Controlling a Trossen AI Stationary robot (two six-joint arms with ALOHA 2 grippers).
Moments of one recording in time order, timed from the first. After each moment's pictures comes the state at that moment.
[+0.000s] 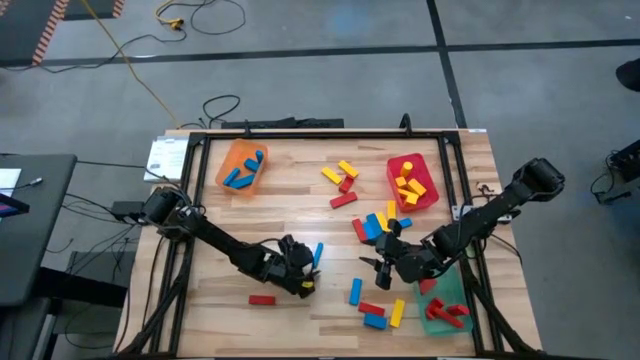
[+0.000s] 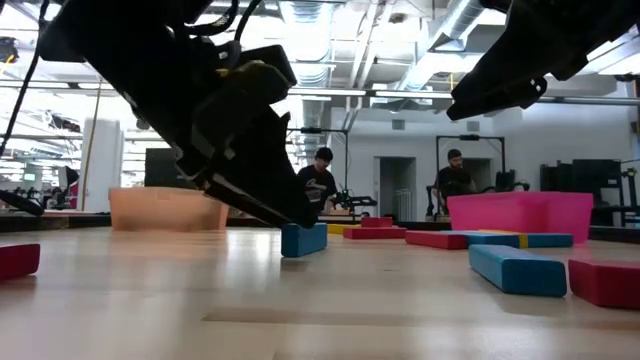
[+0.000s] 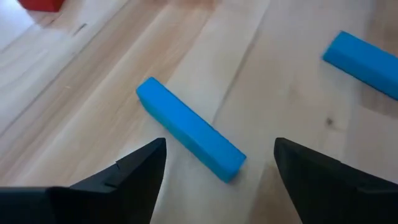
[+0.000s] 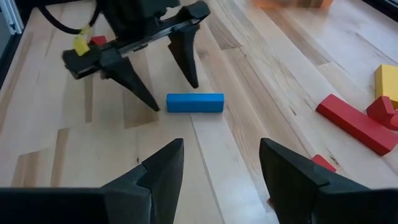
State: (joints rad) left arm -0.43 1.89 0.99 0.05 -0.58 -0.68; right arm 0.56 1.36 0.73 -0.10 0.65 0.58
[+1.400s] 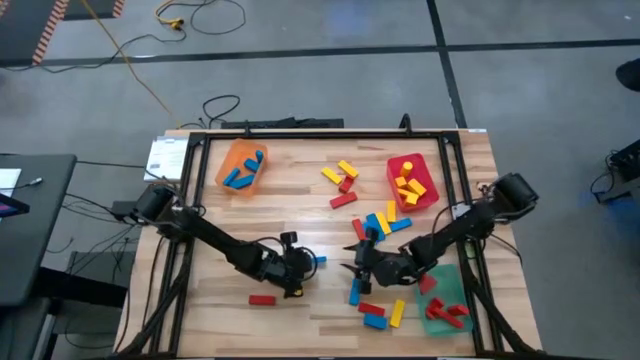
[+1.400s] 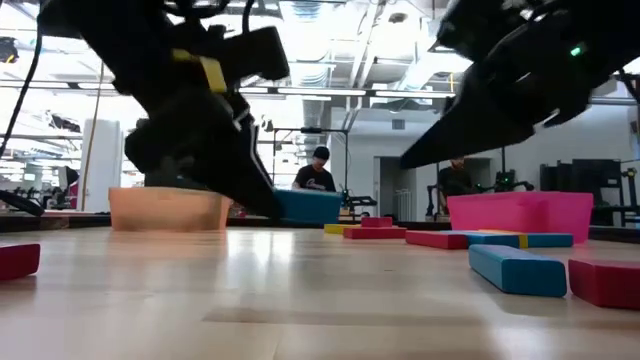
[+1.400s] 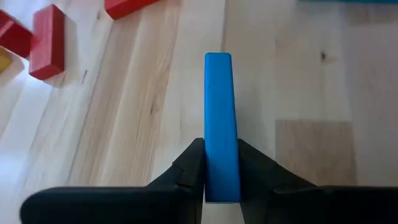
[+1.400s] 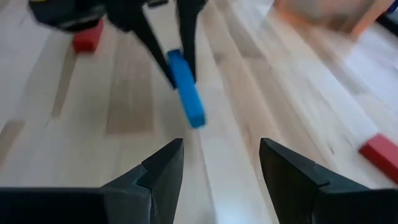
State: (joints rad) left arm -0.43 1.82 1.02 -0.12 -0.56 -0.28; right arm 0.48 1.68 0.73 0.31 0.63 0.30
